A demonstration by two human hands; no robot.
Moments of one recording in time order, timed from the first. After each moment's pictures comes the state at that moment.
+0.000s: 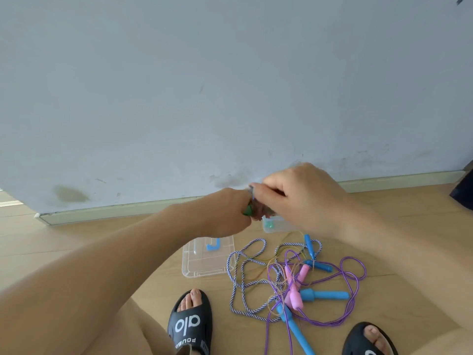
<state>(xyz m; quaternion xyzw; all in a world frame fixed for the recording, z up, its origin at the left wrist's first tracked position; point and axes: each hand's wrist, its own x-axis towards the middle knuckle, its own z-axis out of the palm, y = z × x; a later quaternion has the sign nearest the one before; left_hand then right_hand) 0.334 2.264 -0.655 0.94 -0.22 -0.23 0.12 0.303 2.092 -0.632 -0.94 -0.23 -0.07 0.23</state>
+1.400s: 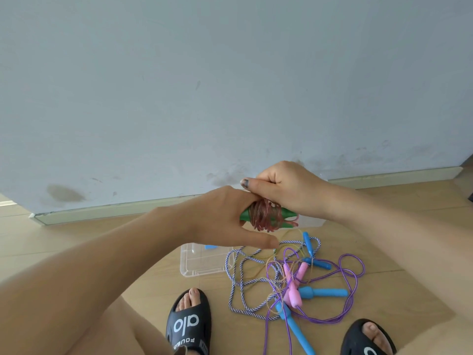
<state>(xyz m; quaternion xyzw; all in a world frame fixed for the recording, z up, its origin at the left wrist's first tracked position) 0.321 2.272 -0.645 0.92 -0.31 -0.17 0.16 0.342 2.090 -0.656 -0.89 -0.23 0.09 0.37</state>
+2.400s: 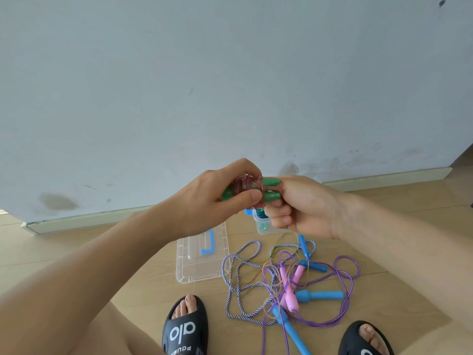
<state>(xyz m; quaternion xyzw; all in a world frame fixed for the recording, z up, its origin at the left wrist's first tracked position) 0.325 2.279 -0.627 0.87 -0.32 -0.09 0.35 0.322 2.085 -0.649 -0.63 0.04 0.30 0.71</state>
